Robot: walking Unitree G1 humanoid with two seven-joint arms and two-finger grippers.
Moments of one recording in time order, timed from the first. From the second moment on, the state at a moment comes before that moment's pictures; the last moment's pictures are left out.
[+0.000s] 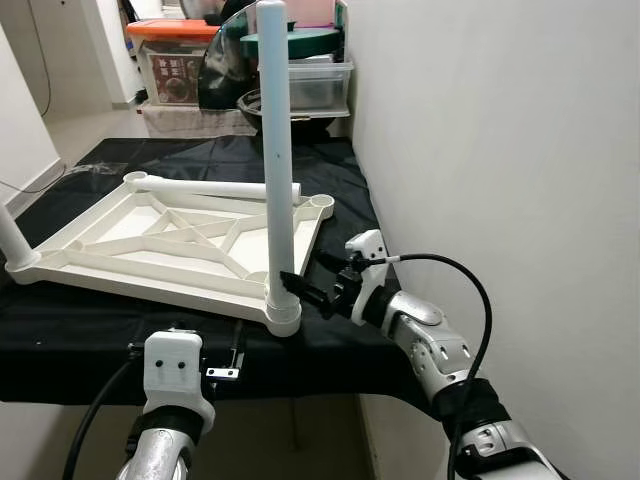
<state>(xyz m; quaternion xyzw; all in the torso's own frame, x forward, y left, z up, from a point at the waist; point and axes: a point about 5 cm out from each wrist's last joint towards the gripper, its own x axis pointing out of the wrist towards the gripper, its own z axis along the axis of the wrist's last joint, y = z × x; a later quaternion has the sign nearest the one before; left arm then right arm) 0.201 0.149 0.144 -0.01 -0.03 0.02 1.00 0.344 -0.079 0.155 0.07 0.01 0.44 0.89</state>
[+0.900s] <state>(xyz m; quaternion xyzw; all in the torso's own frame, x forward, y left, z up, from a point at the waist) 0.189 0.134 0.150 -0.03 -0.04 0.01 1.00 0.364 -0.018 0.202 0.07 -0.05 0.48 0.87</state>
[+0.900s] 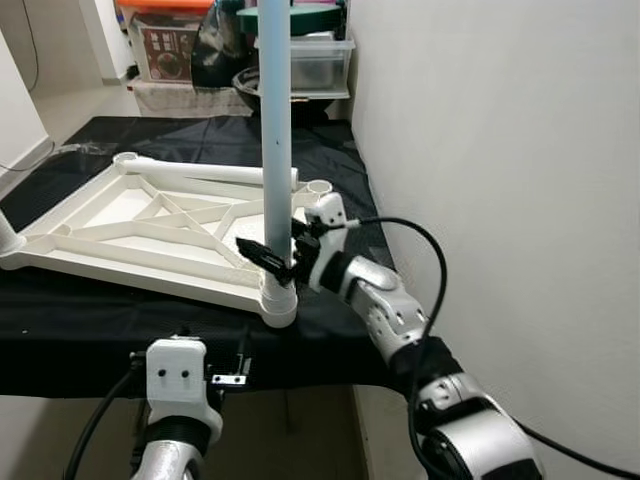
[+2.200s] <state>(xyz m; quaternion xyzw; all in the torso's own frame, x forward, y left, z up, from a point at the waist) 0.181 0.127 0.156 -0.04 -0.03 0.00 1.00 0.373 -0.007 0.213 0.02 -0.08 0.50 0.86</state>
